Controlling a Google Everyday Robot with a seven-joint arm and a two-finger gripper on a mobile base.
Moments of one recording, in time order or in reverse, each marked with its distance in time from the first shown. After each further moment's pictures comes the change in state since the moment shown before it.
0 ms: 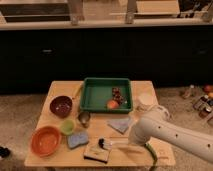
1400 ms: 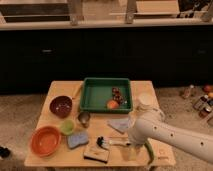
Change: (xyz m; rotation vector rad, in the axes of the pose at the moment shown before) arm -0.005 0.010 0.022 -0.030 0.007 -0.076
